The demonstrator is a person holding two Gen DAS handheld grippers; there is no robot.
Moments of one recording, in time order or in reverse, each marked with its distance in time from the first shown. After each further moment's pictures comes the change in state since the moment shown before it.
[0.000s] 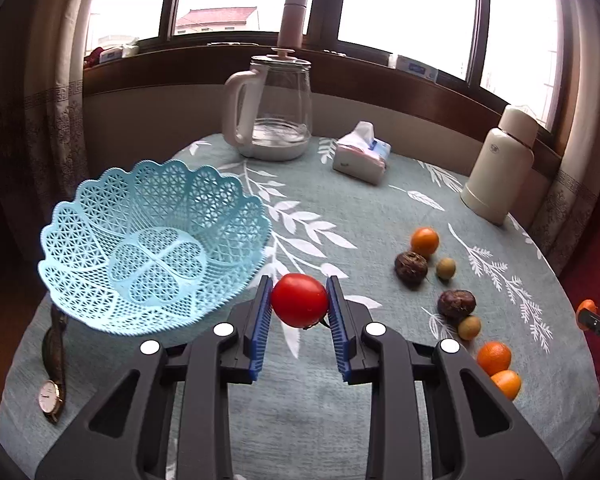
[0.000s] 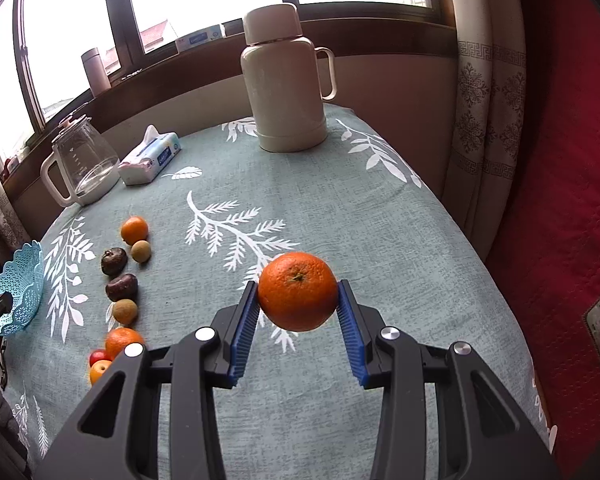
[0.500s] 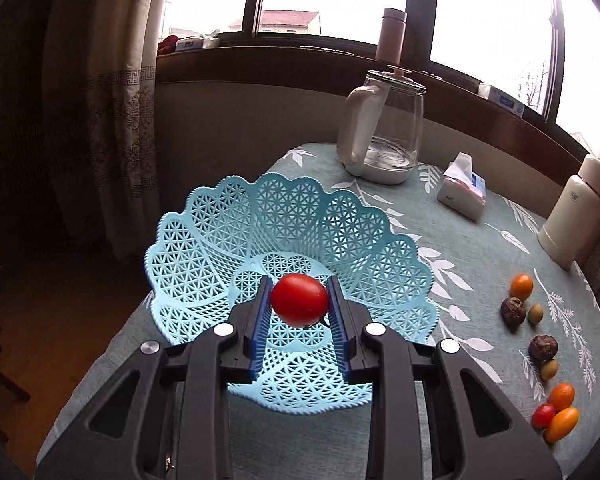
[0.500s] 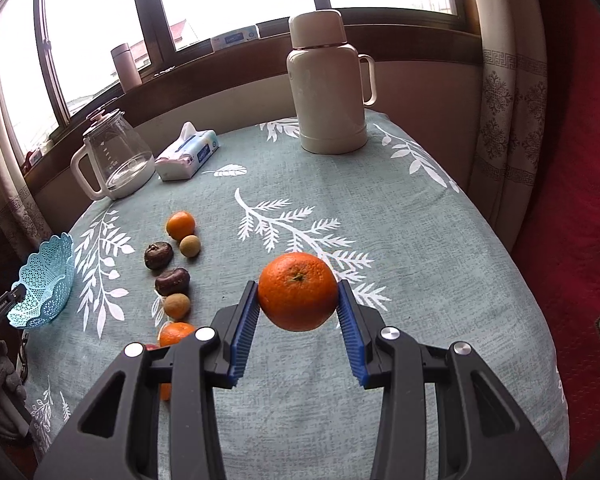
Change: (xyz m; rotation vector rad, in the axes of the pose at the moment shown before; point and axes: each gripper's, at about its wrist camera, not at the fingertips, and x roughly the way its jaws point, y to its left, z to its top) left arm 0.018 0.099 0.017 -0.112 0.005 0.179; right arm -0.015 0.042 -0.004 -0.027 0.000 0.070
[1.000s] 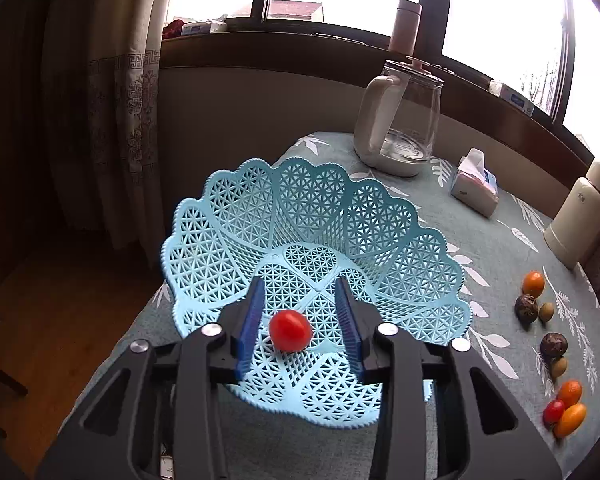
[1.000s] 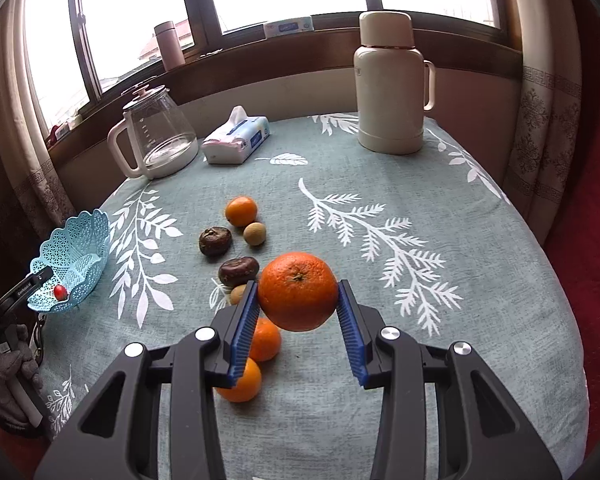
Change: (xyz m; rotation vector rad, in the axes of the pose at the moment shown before) left arm 0.012 0.020 0.002 -0.023 0.038 -0.019; right arm 0.004 0.069 -0.008 -0.088 0.021 0.071
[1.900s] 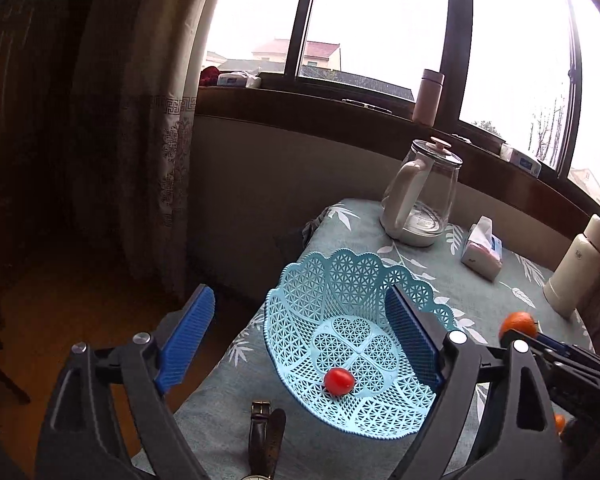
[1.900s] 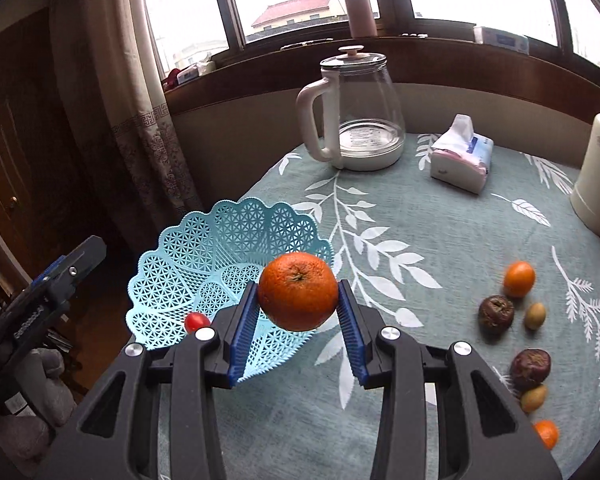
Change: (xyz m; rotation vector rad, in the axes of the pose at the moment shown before) left arm -0.067 0.049 0.039 -0.064 -0.185 0.036; right arm 0.070 0.254 0.034 -0.265 0.061 0.341
